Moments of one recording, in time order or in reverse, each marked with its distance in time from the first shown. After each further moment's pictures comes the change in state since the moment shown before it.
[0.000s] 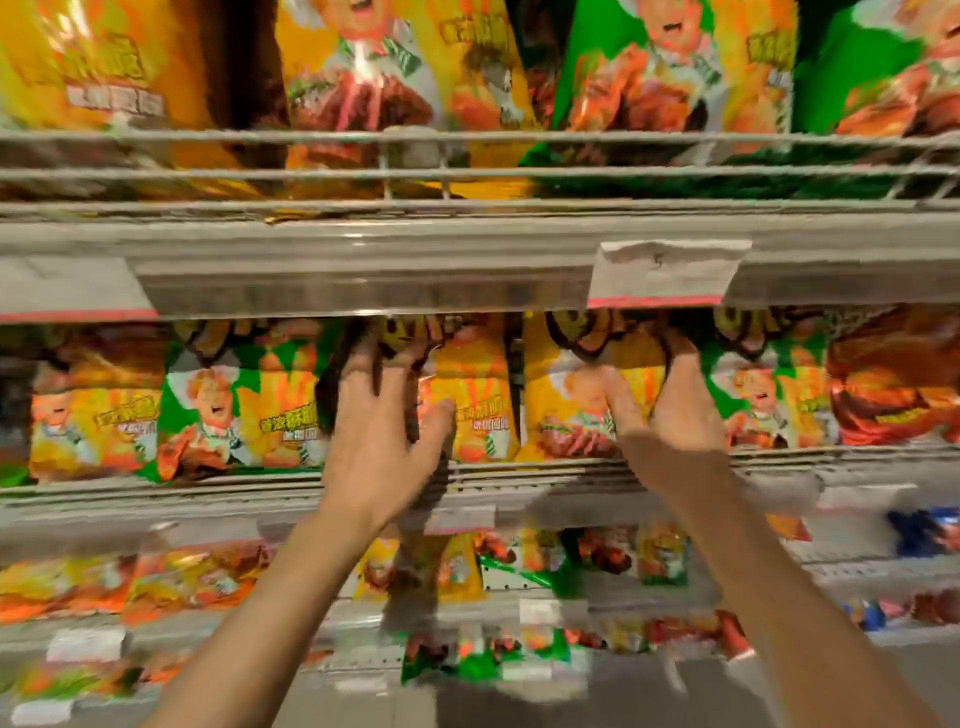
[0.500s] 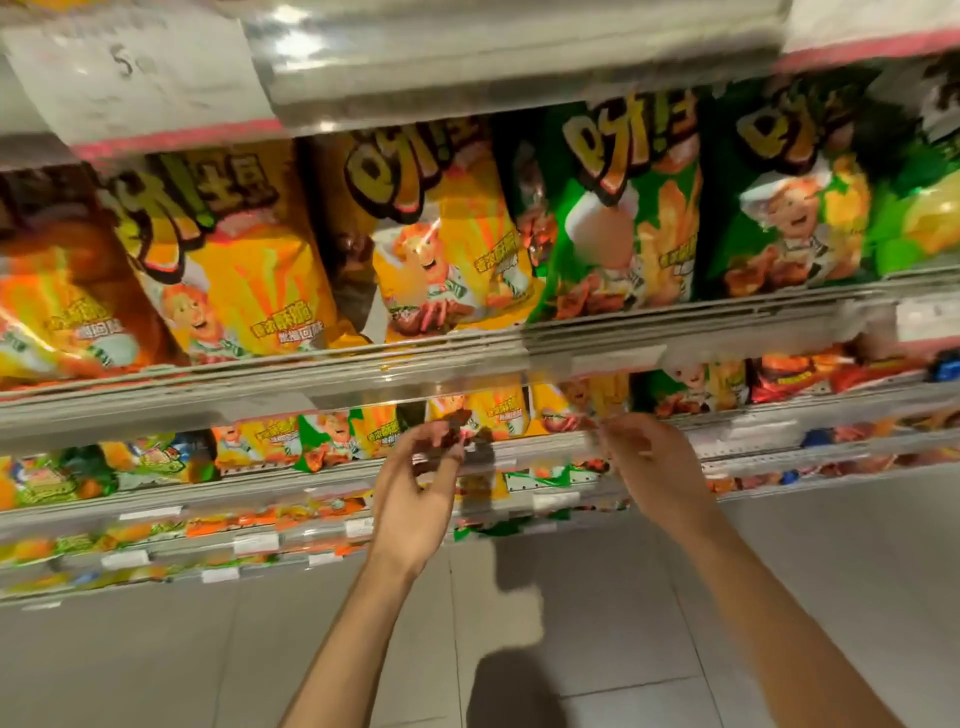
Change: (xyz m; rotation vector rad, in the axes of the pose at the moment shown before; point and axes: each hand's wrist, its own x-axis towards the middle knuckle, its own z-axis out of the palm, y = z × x) left_hand -0.026 0.101 -0.136 -0.489 -0.198 -0.566; right_hand -0.032 -0.100 -0.110 0.307 -0.469 0.504
